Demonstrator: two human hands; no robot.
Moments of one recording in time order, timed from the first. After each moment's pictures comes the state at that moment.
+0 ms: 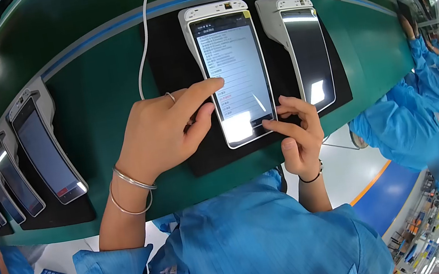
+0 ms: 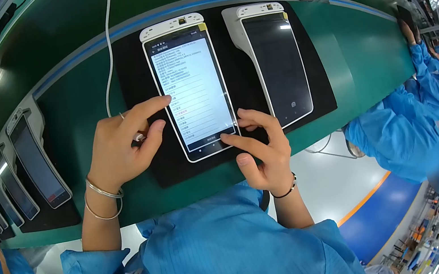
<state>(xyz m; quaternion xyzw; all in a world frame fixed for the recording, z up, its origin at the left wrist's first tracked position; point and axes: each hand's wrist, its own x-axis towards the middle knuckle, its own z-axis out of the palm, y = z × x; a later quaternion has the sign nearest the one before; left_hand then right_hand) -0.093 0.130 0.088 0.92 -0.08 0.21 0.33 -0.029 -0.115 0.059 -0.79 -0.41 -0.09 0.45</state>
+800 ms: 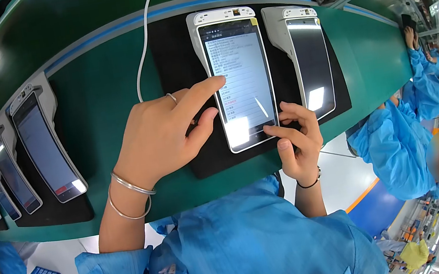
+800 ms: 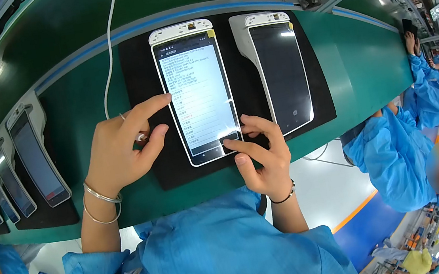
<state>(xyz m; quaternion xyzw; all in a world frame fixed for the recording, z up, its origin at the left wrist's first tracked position) -0.097 0.136 0.092 0.92 -0.04 0.20 0.34 -0.033 -0.107 0.057 -0.81 -0.39 -0.09 0.43</state>
